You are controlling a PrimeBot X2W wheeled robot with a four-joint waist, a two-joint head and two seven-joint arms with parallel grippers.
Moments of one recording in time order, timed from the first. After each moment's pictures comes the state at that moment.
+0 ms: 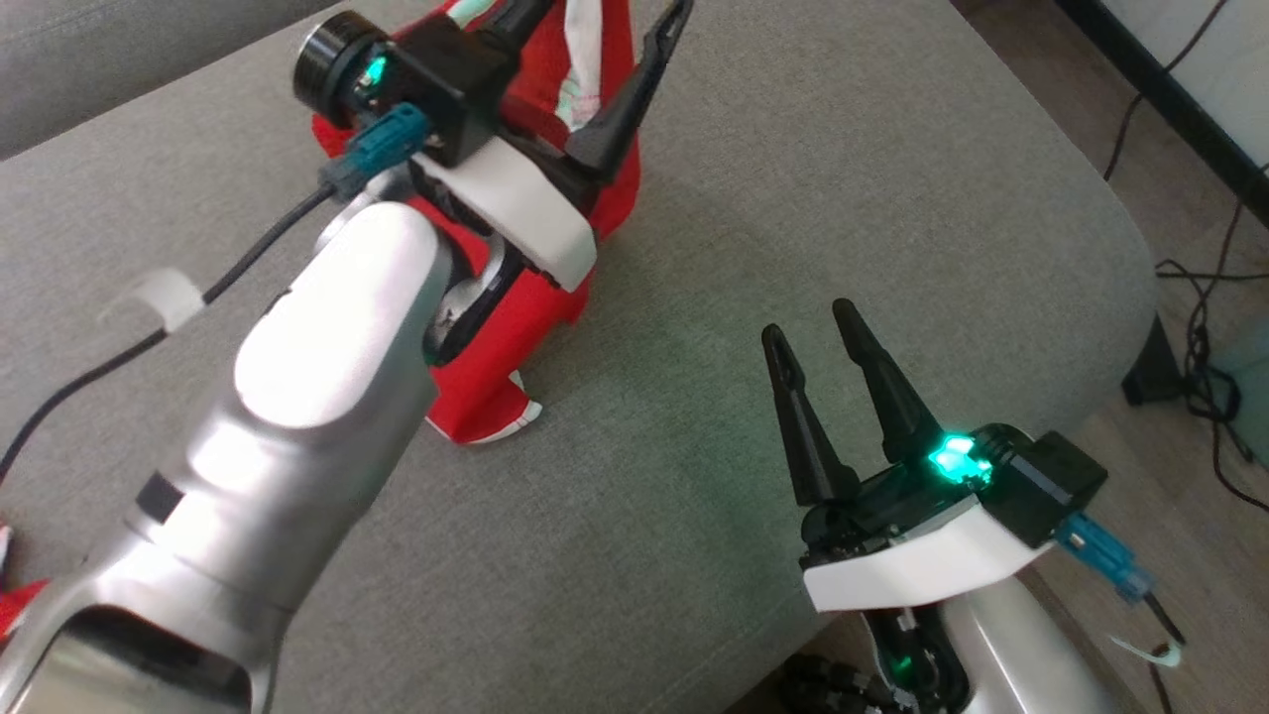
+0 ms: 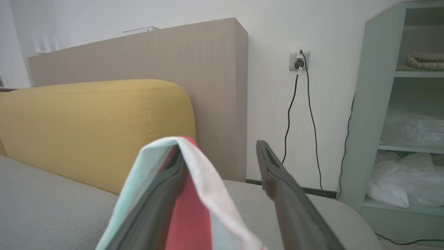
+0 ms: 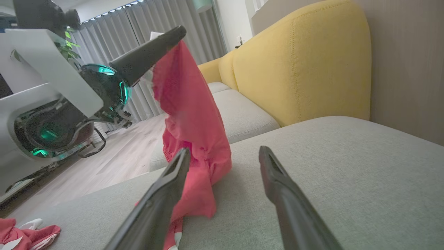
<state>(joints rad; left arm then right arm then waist) -0.93 0.18 -0.68 0.38 -0.44 -0.13 -0.01 -0.13 -0.05 0.42 0.04 0.39 0.12 -0.25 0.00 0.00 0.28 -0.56</state>
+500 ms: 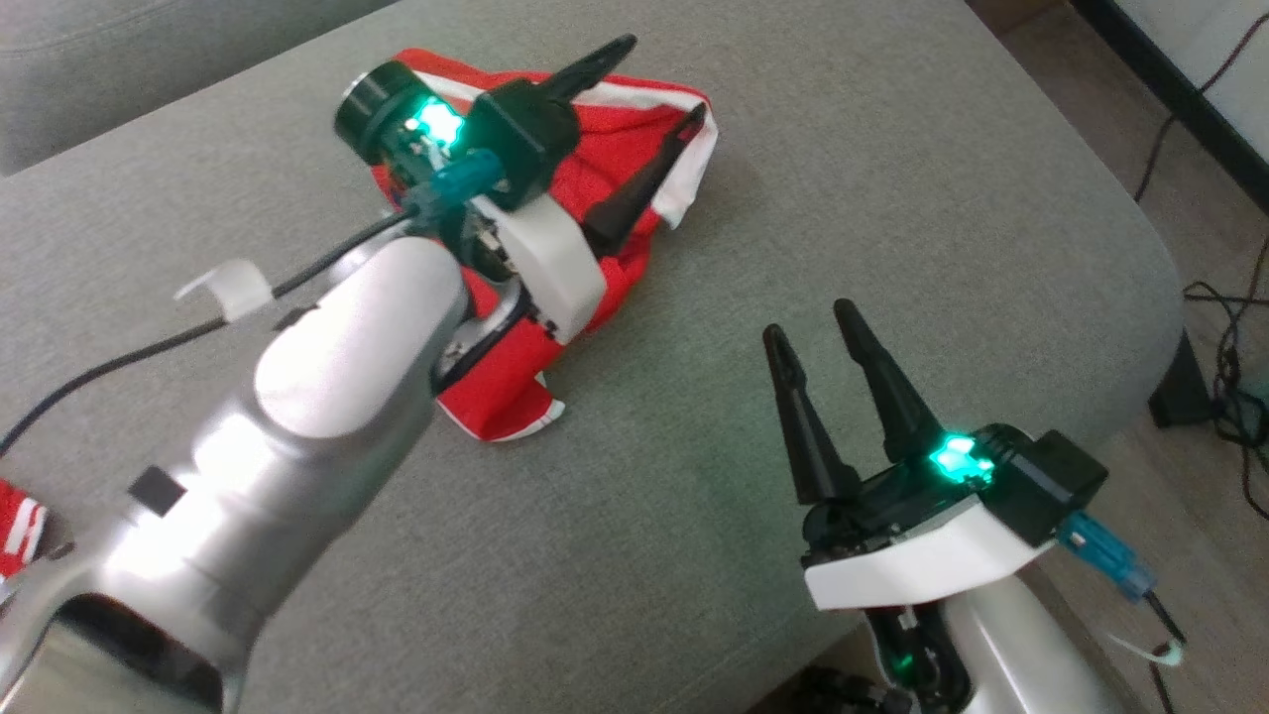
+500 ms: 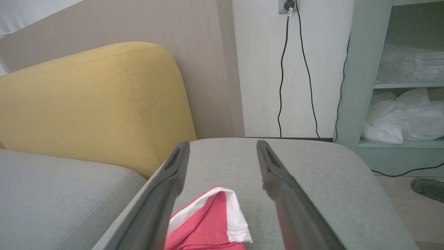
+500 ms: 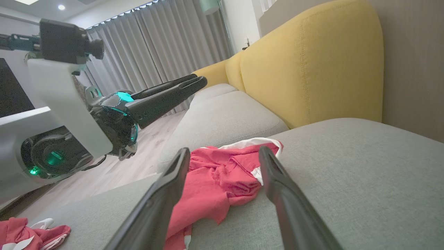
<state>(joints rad) -0.98 0.23 -0.89 0.46 -0.48 -0.13 0.03 -0.13 -0.05 0.42 0.04 0.39 0.12 -0.25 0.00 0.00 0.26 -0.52</state>
